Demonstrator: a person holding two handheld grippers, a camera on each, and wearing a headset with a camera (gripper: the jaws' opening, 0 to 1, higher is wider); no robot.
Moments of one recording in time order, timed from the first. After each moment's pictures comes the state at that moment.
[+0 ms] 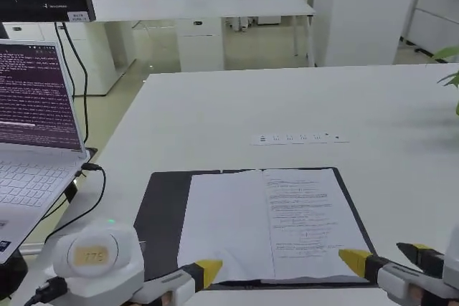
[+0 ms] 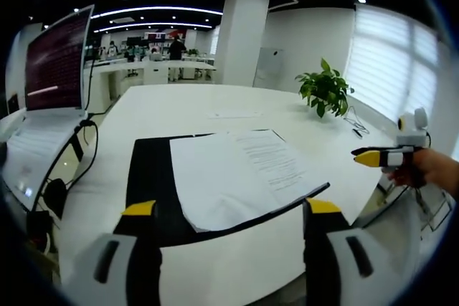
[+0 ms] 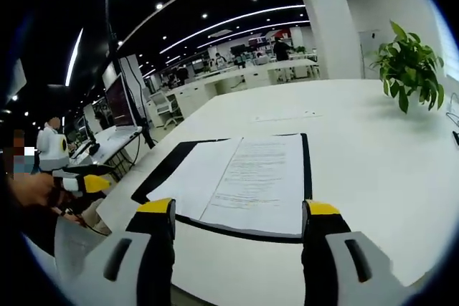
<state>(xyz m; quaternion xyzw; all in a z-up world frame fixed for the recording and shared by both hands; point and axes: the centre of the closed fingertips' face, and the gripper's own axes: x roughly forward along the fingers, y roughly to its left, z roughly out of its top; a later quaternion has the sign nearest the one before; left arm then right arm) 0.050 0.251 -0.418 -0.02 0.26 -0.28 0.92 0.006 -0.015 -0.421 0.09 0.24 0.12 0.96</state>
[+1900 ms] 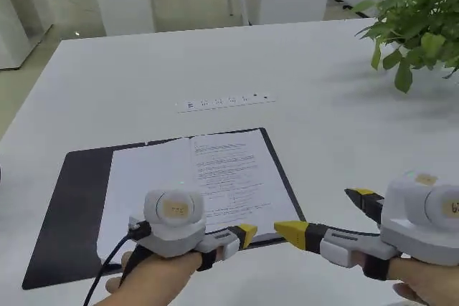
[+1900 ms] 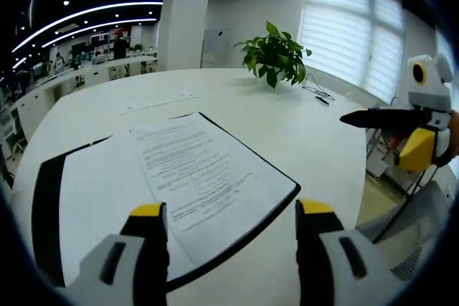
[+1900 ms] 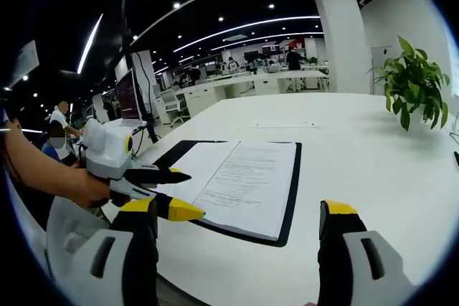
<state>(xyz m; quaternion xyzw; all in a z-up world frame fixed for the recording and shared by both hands) 0.069 0.037 -0.496 0.04 0.28 -0.42 0.86 -0.003 -0.046 -0.423 0.06 0.22 0.14 0.96</state>
